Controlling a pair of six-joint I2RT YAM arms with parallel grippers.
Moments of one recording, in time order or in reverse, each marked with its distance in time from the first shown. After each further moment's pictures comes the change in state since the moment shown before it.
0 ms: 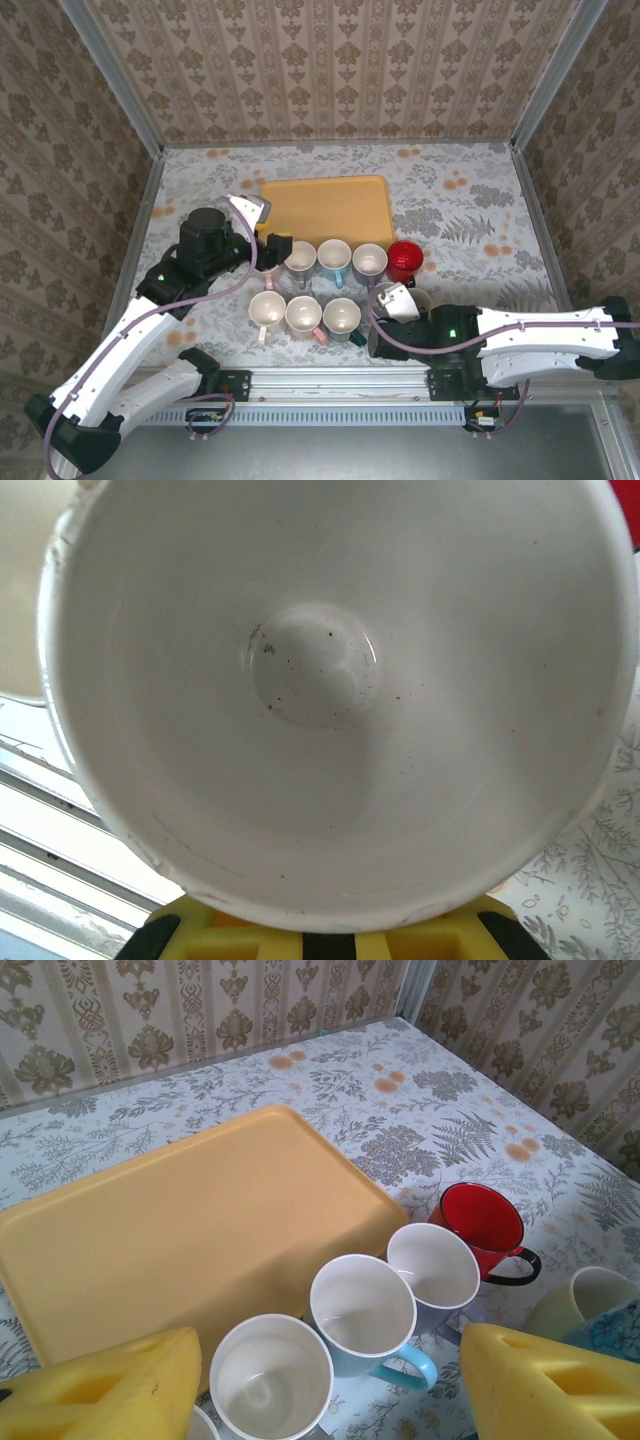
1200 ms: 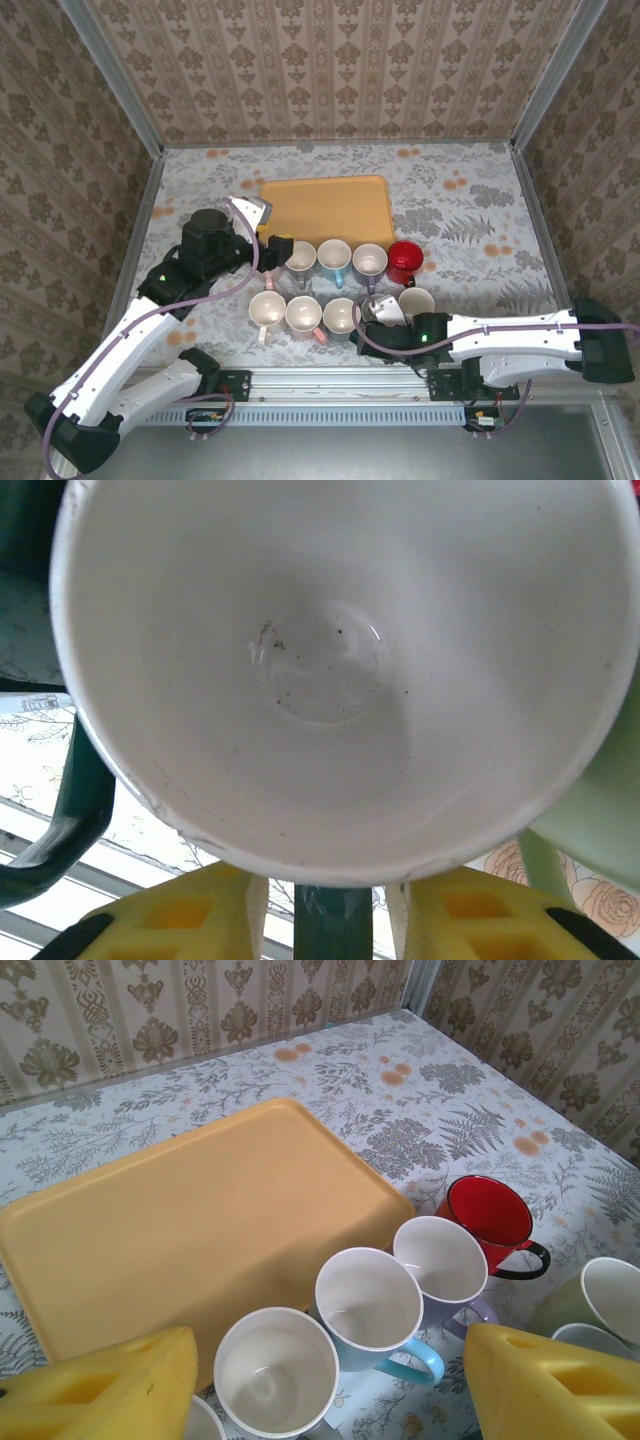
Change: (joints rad) left arm -0.011 0.000 -0.009 -0.003 -0.023 0.003; right arm -0.083 0.077 -0.227 0.298 -0.108 -0.009
